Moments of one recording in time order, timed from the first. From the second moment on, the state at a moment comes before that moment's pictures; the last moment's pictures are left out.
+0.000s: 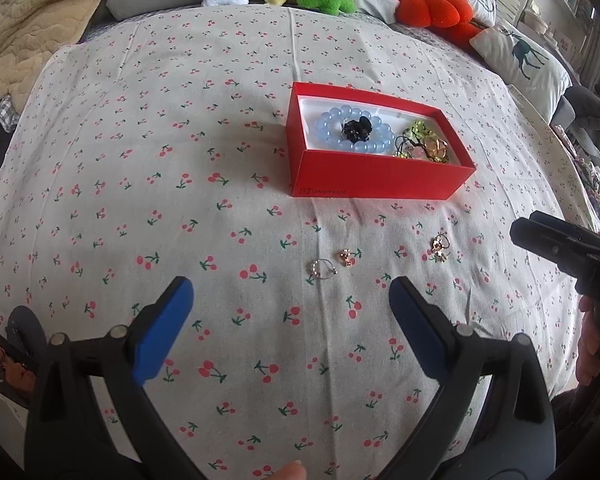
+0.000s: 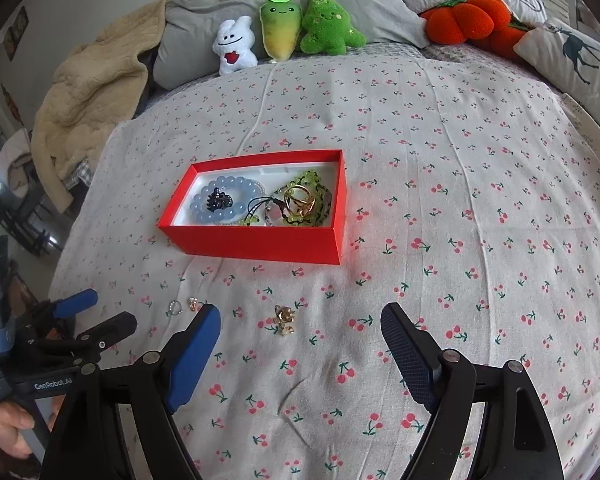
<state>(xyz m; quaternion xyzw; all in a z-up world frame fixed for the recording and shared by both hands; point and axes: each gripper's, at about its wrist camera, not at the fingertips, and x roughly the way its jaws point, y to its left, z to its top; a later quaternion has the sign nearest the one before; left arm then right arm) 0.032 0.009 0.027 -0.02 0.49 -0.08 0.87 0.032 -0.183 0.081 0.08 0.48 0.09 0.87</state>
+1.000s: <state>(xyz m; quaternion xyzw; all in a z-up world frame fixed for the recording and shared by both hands) 0.044 -0.002 -0.017 0.00 0.50 -0.19 0.85 0.040 -0.152 0.010 -0.02 0.54 0.09 0.84</state>
